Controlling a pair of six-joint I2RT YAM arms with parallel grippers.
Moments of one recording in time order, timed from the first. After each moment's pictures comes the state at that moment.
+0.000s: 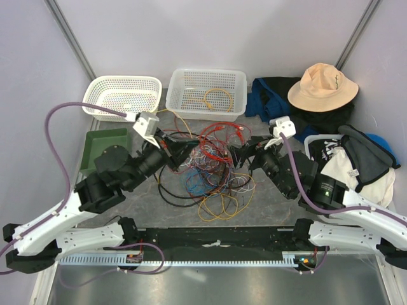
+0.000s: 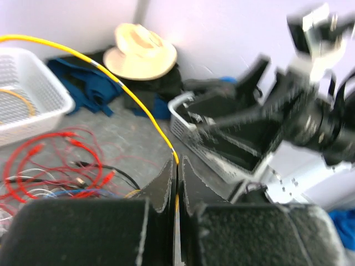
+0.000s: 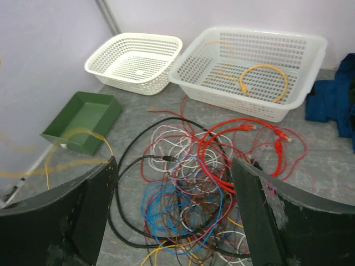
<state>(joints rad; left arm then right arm) -1.07 0.81 1.06 -0.16 -0.20 -0.37 1.13 0.87 1.05 -0.26 0.65 0.32</state>
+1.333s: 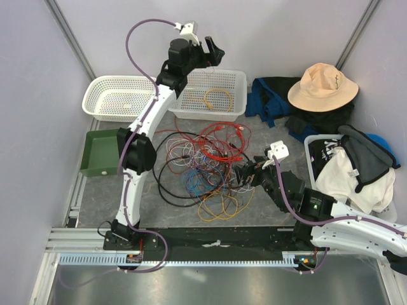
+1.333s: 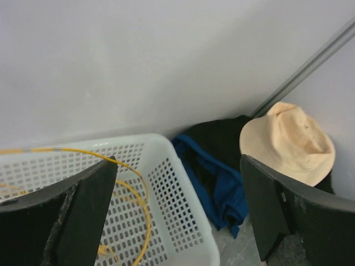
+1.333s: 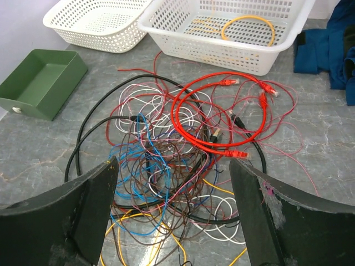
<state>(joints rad) -0.40 2.30 2.40 -0.10 0.16 -0.41 1.13 0.69 0.64 -0.12 0.66 0.34</state>
